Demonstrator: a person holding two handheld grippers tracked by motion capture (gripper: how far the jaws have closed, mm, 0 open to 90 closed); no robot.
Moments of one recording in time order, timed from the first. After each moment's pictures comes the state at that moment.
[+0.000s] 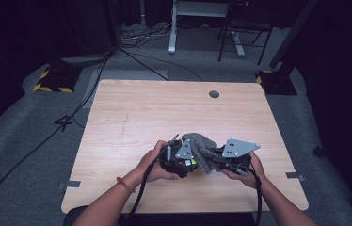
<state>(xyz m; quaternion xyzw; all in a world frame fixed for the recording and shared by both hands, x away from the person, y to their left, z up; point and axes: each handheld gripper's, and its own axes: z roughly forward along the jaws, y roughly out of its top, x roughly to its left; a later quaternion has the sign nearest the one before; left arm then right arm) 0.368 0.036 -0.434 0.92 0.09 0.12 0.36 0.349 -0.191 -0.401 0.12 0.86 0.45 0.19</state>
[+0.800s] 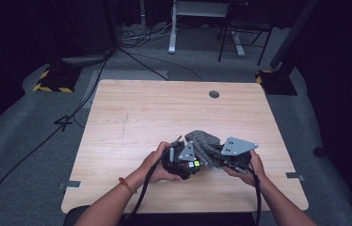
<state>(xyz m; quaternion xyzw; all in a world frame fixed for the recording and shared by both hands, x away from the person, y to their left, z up) 0.366 0.030 -0.434 0.92 0.08 0.11 0.37 0.357 -0.194 -0.406 0.14 0.86 0.43 0.23</state>
